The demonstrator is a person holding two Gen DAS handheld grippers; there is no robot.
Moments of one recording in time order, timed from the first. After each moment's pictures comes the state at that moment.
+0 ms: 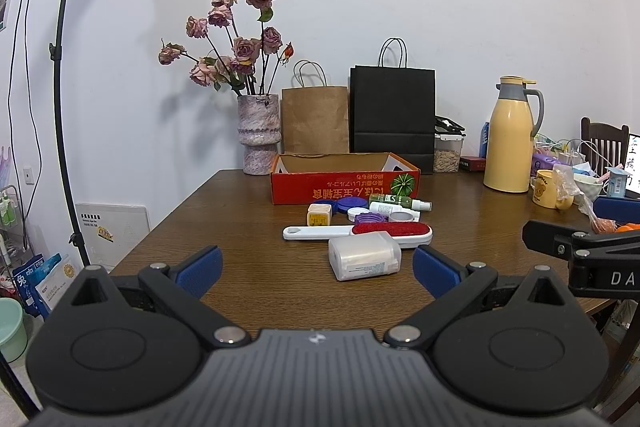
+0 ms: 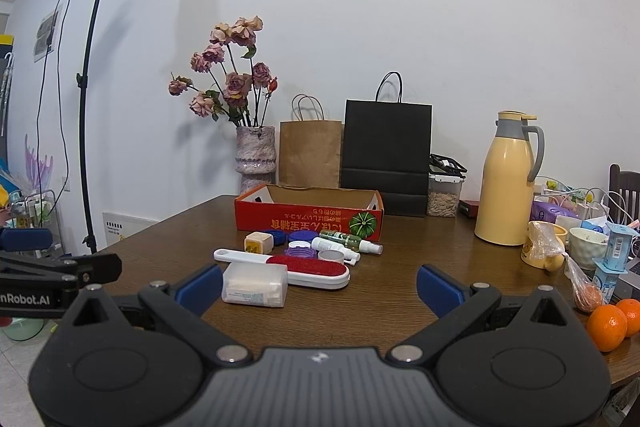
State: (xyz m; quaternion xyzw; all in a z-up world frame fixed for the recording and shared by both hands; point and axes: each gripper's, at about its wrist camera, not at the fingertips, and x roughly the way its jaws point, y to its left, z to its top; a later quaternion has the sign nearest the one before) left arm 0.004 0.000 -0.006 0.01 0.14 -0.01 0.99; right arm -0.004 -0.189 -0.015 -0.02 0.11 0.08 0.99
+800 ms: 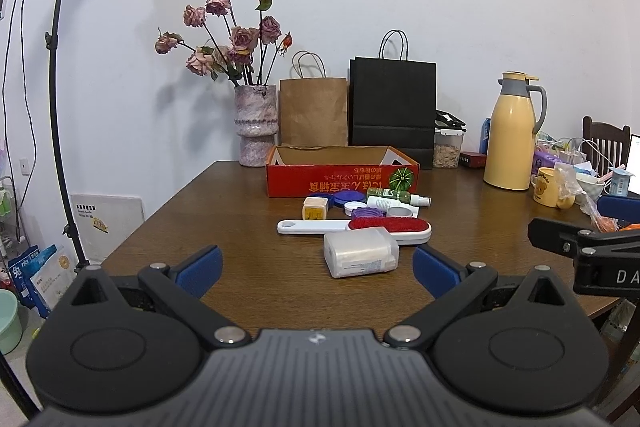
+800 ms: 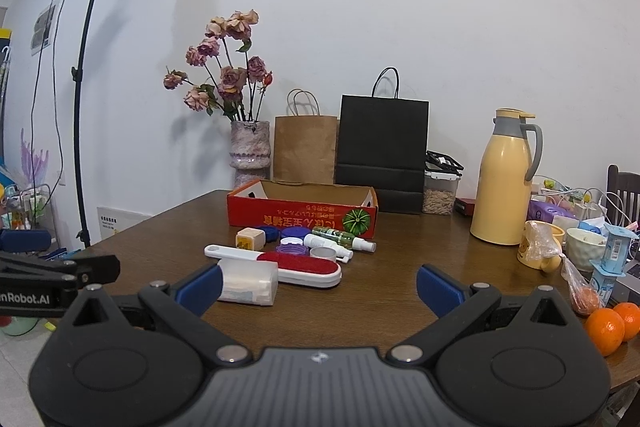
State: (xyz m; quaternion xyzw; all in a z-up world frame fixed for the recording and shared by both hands) left arm 0.016 -0.005 -0.005 0.00 0.15 -0.01 0.99; right arm 0.007 -0.194 -0.011 -0.02 0.12 0.07 0.99
